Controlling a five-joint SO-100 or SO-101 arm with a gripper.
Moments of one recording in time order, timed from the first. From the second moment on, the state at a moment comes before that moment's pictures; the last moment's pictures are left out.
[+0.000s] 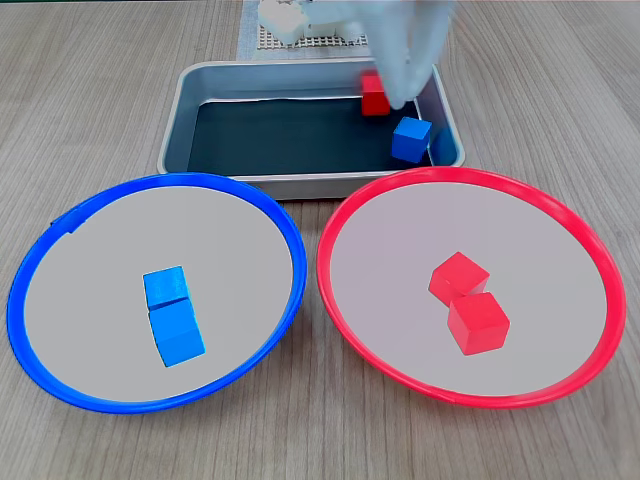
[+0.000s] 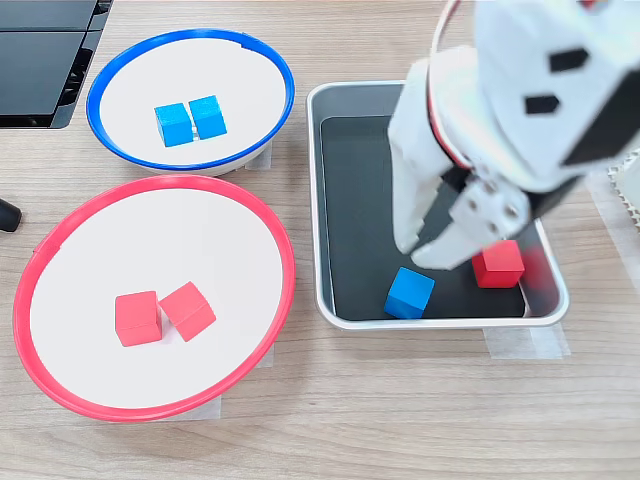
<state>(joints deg) -19.3 101.8 112.6 71.6 -108.1</state>
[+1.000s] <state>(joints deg) -13.4 88.5 106.5 69.7 -135.1</state>
